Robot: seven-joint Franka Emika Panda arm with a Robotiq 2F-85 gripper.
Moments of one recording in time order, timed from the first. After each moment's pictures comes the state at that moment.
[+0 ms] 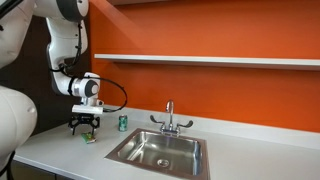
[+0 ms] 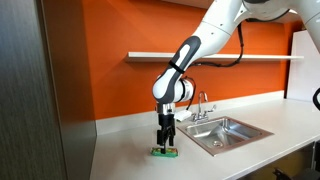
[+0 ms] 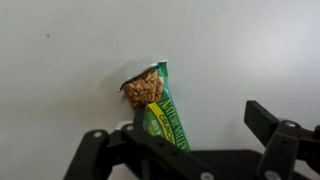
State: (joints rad) arm 0.17 0.39 0.24 -2.19 0.05 2.45 -0.41
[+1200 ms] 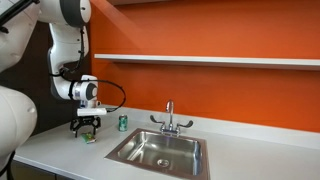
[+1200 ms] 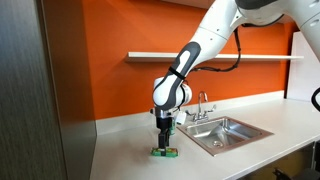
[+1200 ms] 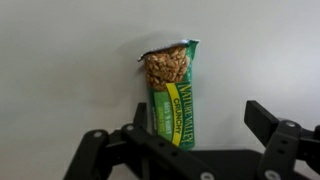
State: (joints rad) arm 0.17 0.44 0.25 -2.17 -0.07 2.53 -0.56
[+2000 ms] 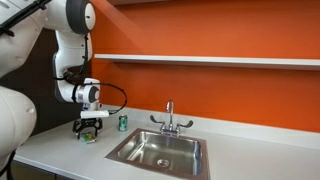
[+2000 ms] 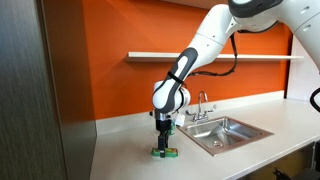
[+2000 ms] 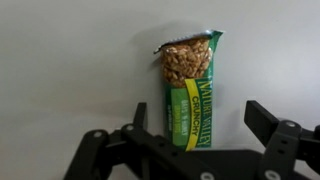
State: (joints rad) arm 0.16 0.50 0.25 -2.12 -0.08 2.54 -0.60
